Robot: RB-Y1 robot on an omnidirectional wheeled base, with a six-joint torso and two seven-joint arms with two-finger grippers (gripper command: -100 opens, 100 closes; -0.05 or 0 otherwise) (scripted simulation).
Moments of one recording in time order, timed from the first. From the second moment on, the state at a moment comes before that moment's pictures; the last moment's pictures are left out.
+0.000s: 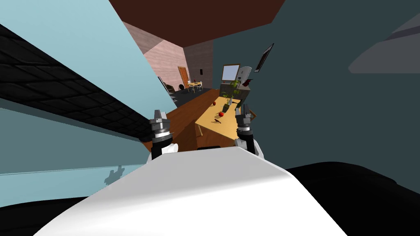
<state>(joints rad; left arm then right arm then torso) 0.50 0.00 0.06 -2.26 -0.02 -0.47 -0.05 0.49 -0.12 -0.02 -2.25 0.09 -0.57 -0.06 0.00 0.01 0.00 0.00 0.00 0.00</state>
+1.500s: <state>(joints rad) 0.50 0.00 0.06 -2.26 -0.02 -0.47 -0.05 0.50 -0.56 0.13 -2.02 0.30 -0.43 -0.04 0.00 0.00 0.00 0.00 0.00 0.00</state>
